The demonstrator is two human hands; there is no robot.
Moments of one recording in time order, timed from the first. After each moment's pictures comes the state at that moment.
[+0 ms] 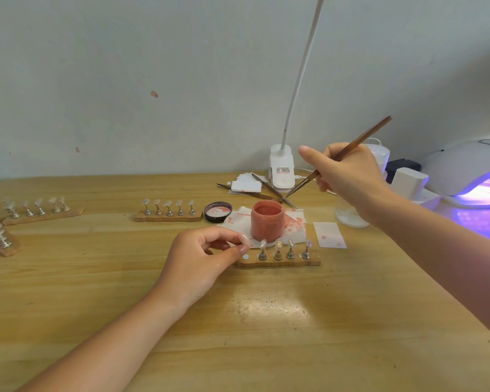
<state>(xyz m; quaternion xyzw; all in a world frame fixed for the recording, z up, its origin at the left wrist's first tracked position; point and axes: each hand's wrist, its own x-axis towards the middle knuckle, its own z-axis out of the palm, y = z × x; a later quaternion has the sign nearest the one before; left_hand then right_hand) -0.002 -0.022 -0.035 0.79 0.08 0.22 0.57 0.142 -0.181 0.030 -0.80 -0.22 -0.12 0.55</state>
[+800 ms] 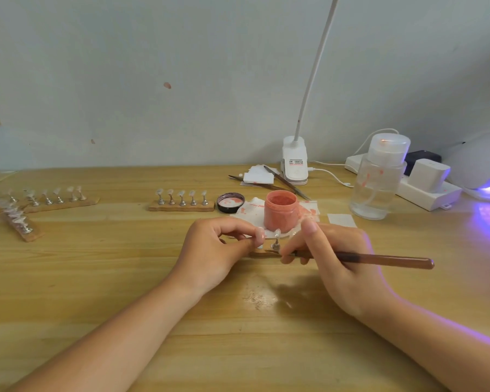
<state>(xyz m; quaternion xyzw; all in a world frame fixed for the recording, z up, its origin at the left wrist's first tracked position) 0.001 -0.020 -0.041 0.79 0.05 0.22 0.57 0.054 -0.184 -0.042 -0.70 -0.43 -0.10 0.56</state>
